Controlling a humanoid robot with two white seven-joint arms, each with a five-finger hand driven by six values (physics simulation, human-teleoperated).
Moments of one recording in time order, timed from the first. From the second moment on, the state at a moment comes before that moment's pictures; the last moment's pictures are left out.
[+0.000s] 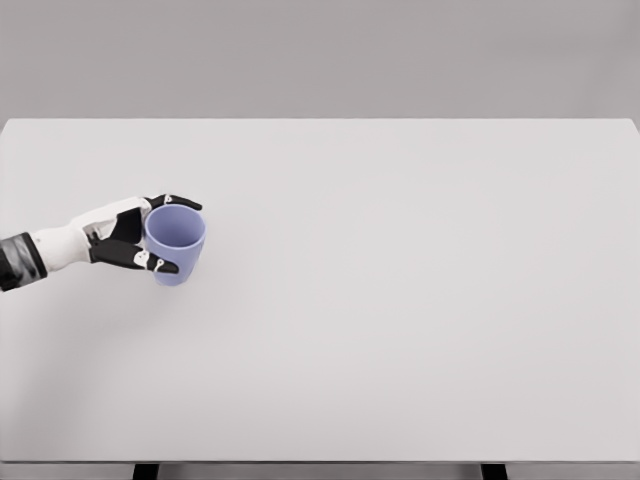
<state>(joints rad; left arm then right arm) -0.54 0.89 -0.82 -1.32 0.89 -0.13 -0.61 0.01 0.00 -0.04 -0.02 0.10 -0.09 0.32</state>
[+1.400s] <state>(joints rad) -0.53 0.91 -0.81 -1.32 0.81 -0.16 -0.61 0.01 0.00 -0.04 -0.02 0.10 -0.09 0.32</state>
